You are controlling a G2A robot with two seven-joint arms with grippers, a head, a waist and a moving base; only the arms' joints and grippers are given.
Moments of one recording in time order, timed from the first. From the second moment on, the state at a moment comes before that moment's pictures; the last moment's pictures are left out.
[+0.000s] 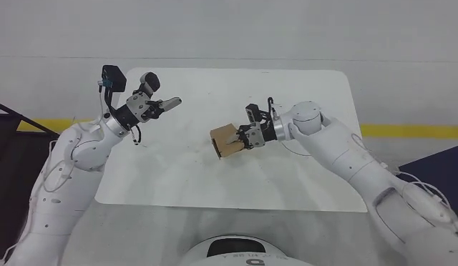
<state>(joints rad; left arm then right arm) 1.38 -0.92 -1.44 -1.67 0.59 -0.69 -0.17 -0.73 -1.21 0.55 -0.98 0.77 0.34 1.12</state>
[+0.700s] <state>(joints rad) 1.35 -0.94 -1.43 -1.65 0.59 -0.69 -0.19 -0.58 -1.34 0.52 -0.71 0.76 0.24 1.12</state>
